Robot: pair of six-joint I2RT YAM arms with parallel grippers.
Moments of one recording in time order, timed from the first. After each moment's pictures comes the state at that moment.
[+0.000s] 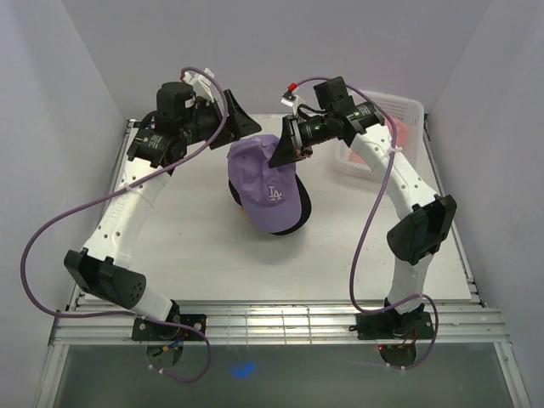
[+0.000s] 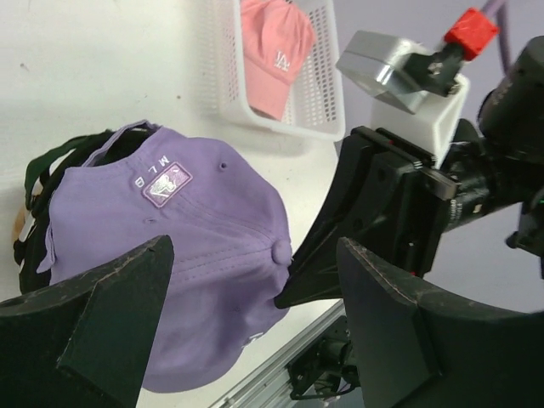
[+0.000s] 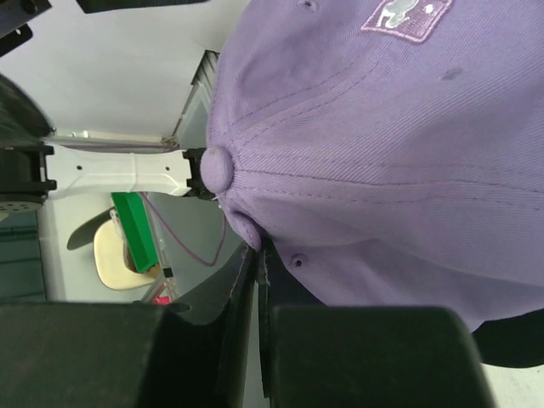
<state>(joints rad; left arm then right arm) -0.36 1.50 1.77 -0.63 0.38 -0.64 0.51 1.88 2.07 -0.95 -0.94 0.32</state>
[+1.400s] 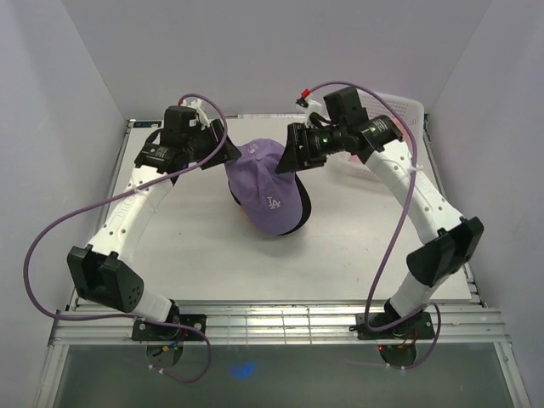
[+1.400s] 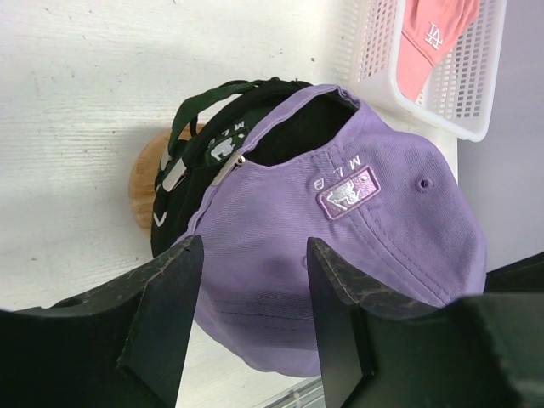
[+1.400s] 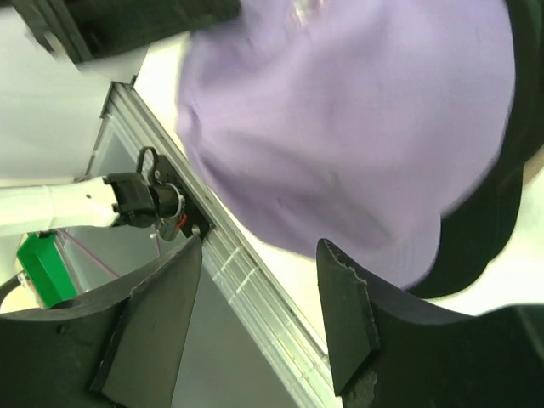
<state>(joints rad) -0.31 1.46 1.50 -0.63 0.23 -0.55 0.55 1.74 1.98 -0.97 -0.62 0.30</state>
